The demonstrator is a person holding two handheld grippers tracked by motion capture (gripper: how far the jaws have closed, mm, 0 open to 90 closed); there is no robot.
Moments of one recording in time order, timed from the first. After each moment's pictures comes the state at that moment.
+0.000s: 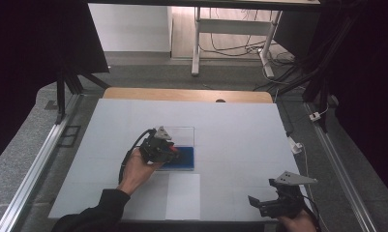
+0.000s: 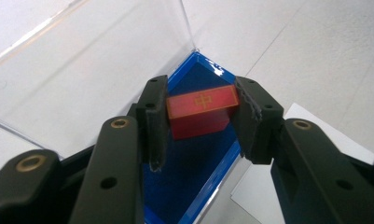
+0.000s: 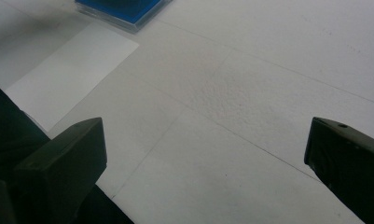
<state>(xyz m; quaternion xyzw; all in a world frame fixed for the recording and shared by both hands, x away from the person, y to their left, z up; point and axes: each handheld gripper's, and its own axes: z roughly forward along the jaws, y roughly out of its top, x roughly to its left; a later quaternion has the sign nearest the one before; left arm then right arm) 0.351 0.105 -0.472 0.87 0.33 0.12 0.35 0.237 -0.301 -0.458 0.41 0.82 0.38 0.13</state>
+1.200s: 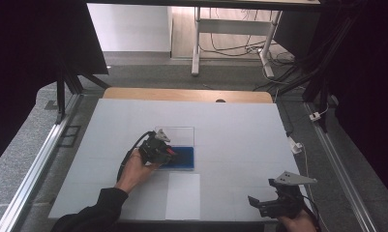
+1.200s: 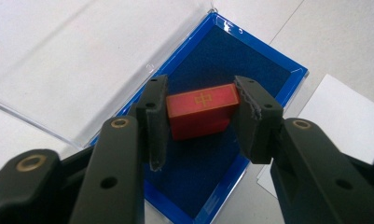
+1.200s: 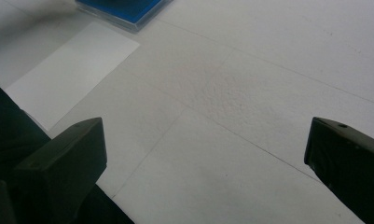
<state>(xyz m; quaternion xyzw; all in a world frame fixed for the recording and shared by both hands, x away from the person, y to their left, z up) 0.362 0.110 -0.496 0.88 0.34 0.10 0.32 0.237 -0.300 -0.458 0.40 0.82 0.39 0.13</state>
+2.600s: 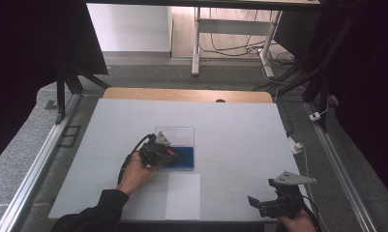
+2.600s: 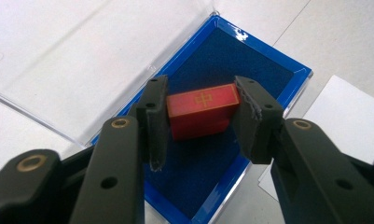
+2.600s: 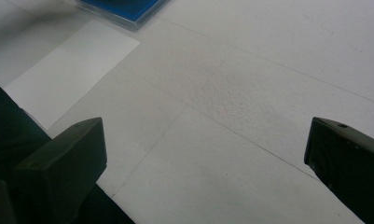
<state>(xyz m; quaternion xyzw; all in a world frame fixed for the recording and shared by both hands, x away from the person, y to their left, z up) 0.354 0.109 -0.499 0.87 0.34 0.13 0.32 0.237 -0.299 -0.458 0.41 0.82 0.38 0.13</state>
